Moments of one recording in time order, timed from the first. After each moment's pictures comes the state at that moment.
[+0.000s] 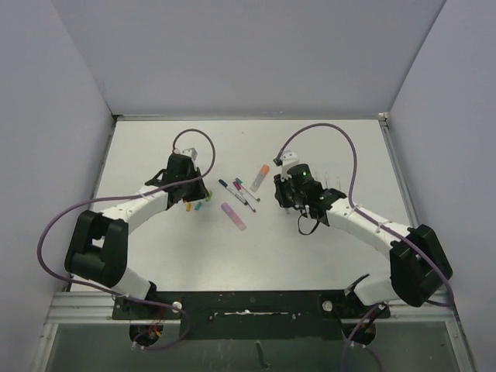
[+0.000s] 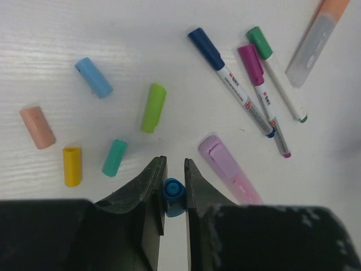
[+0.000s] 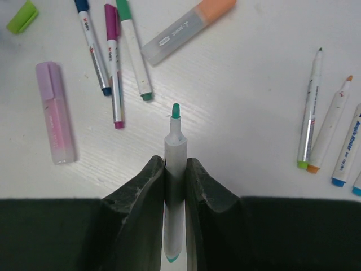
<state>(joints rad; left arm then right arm) -0.33 1.53 0.90 -0.18 0.09 -0.53 0.63 1.38 0.85 -0.16 0.08 0.13</state>
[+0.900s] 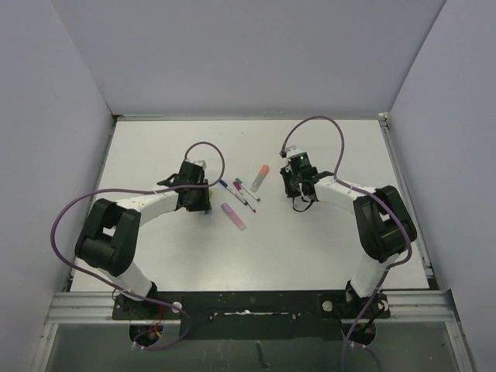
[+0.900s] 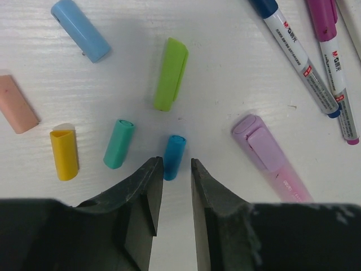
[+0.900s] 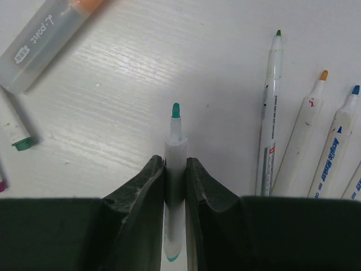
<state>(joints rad) -0.40 1.64 0.90 -0.27 0.02 -0.46 0.44 1.74 1.02 -0.16 0.09 0.08</state>
